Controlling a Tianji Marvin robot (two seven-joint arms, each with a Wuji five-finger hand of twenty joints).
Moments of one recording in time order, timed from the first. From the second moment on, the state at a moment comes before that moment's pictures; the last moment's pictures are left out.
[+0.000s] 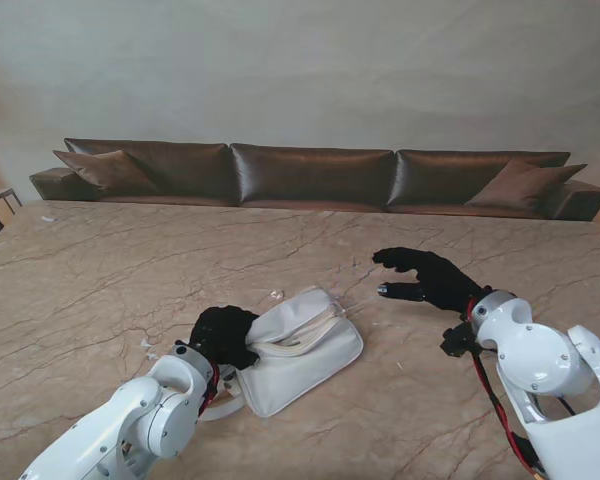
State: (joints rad) left arm 1.54 -1.08 -0.99 -1.65 0.96 0.15 0.05; right arm -1.65 -1.06 1.50 -1.86 -0.39 0.04 0.38; left_hand 0.59 -0.99 1.13 -0.30 0.93 -0.13 1.03 0.97 1.18 -0.09 0.86 0.91 1.16 0.24 1.12 1.09 0.60 0.39 1.37 0.86; right_hand 0.23 -0.49 0.81 -0.07 0.39 -0.03 0.38 0.40 0.44 -0.01 0.47 0.35 0.35 0.04 0.35 0.62 0.03 0.14 0.69 0.96
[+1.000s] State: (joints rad) left arm 1.58 -1.11 -1.08 -1.64 0.83 0.23 0.16; right arm -1.76 -1.04 1.58 -1.67 -0.36 0.03 0.42; left_hand 0.60 -1.00 1.13 -0.31 0.93 -0.13 1.03 0.97 1.18 -0.09 0.86 0.91 1.16 0.24 1.16 1.14 0.59 0.39 1.37 0.86; right_hand 0.23 -0.78 1.07 -0.17 0.39 0.00 0.41 0.36 0.43 0.02 0.51 0.30 0.44 0.06 0.24 0.48 0.14 0.06 0.64 0.65
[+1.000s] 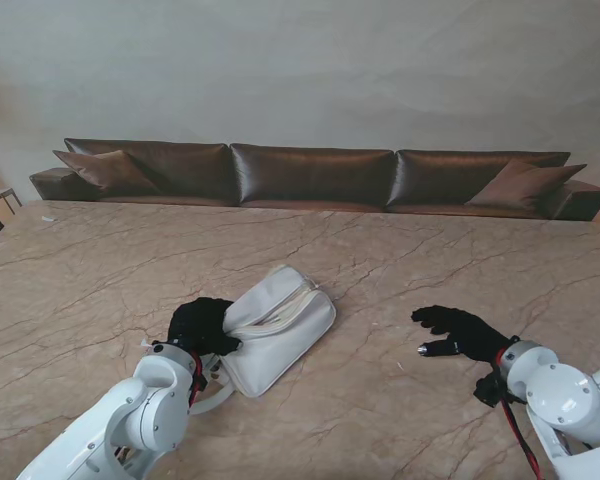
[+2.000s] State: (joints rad) left arm 1.65 -1.11 -1.18 -1.70 0.65 -0.01 0.07; right arm -1.29 -1.10 1.07 -1.25 0.00 -0.28 0.34; left_hand 0.62 -1.00 1.13 -0.31 0.93 -0.12 1.03 0.97 1.18 -0.08 0.86 0.92 1.16 0.24 1.18 1.17 0.56 0.39 1.35 0.89; right_hand 0.17 -1.12 1.34 -0.23 0.17 0.10 -0.08 -0.04 0.19 0.05 0.11 0.11 0.19 0.03 0.22 0.36 0.06 0.04 0.58 0.65
